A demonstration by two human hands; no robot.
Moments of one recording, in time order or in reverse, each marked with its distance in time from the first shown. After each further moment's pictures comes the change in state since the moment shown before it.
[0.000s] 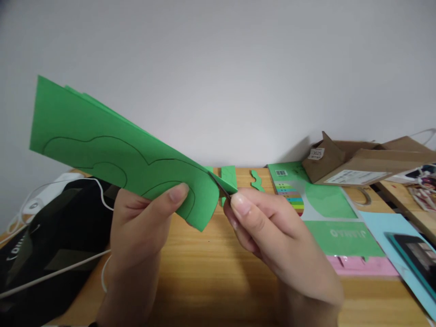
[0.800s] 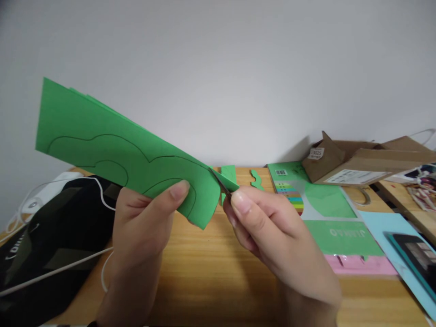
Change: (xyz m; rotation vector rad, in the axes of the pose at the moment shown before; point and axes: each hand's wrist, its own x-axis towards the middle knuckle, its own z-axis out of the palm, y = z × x) left_hand 0.003 0.001 0.006 -0.040 -0.029 -0.003; right_hand -0.001 0.000 0.003 -0.040 0.041 -0.019
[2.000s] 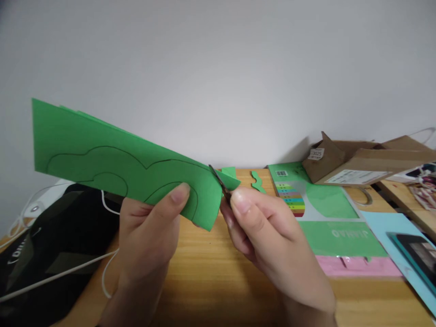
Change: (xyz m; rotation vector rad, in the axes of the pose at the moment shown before) left_hand -0.006 -0.001 0.011 0.091 0.087 -0.044; right_hand -0.004 0.005 0.009 0.149 0.050 0.004
